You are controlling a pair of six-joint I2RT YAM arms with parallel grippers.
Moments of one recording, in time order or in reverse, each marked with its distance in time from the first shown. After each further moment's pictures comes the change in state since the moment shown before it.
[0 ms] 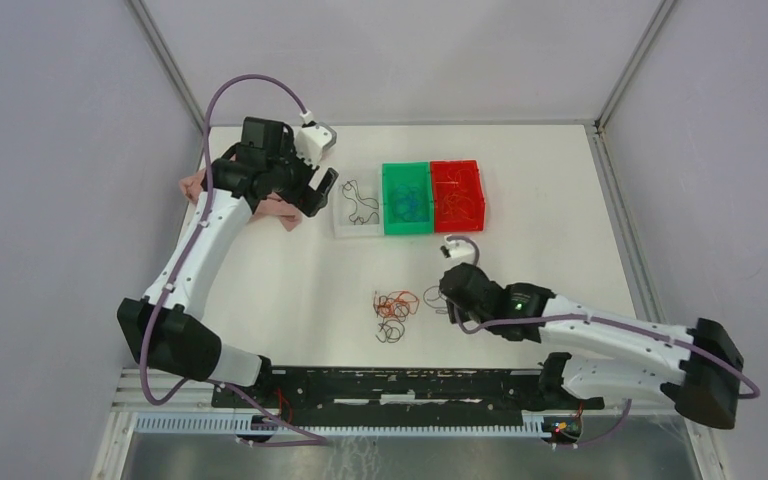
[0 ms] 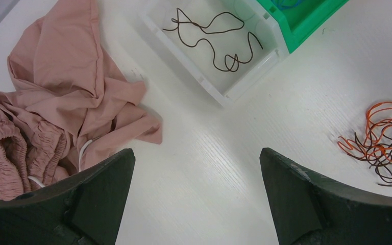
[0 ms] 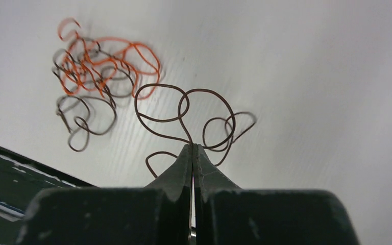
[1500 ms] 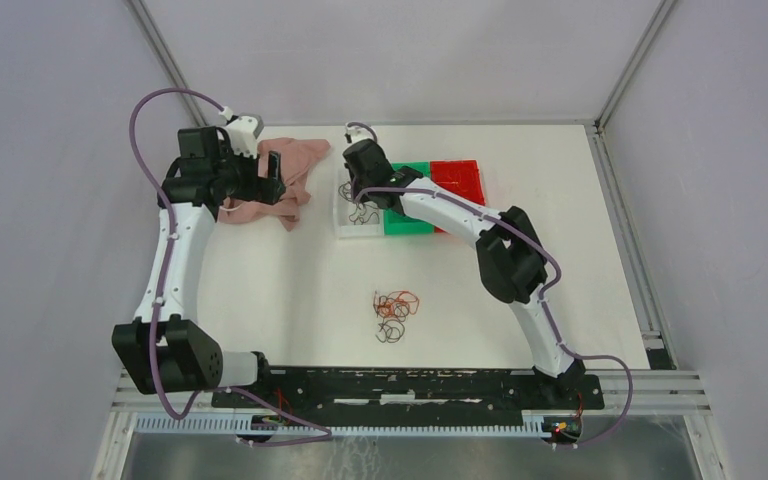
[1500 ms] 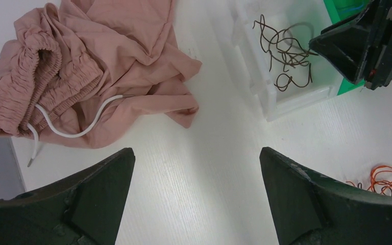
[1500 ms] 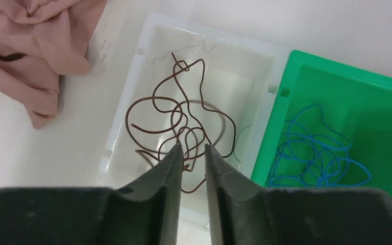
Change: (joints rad) left arm 0.330 -0.083 -0.133 0.143 0.101 -0.199; right arm -0.301 1.104 1.270 0.143 -0.079 -0.298
